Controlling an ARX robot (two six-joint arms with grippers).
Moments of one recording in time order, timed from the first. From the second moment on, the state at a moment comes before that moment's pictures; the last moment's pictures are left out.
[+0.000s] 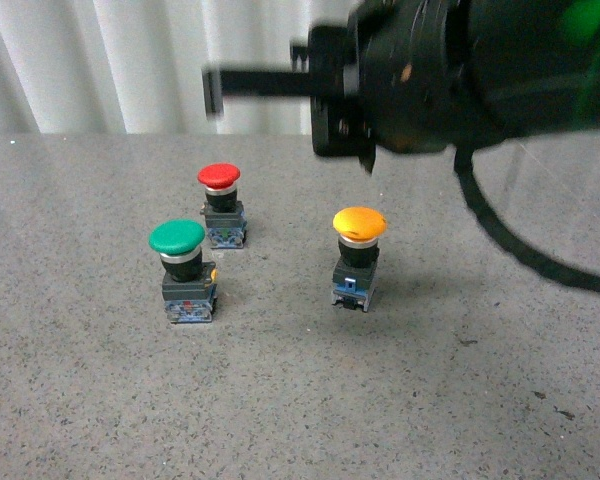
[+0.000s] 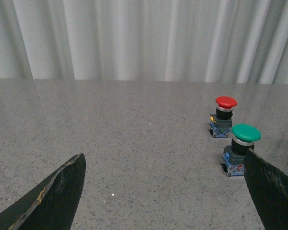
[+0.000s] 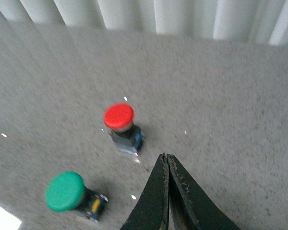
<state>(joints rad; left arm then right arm) 0.00 0.01 0.01 0.00 0.00 0.00 0.59 1.65 1.00 0.30 0.11 0.20</state>
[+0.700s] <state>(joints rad) 0.00 0.01 0.01 0.00 0.00 0.00 0.53 0.97 0.57 0.40 0.41 0.09</state>
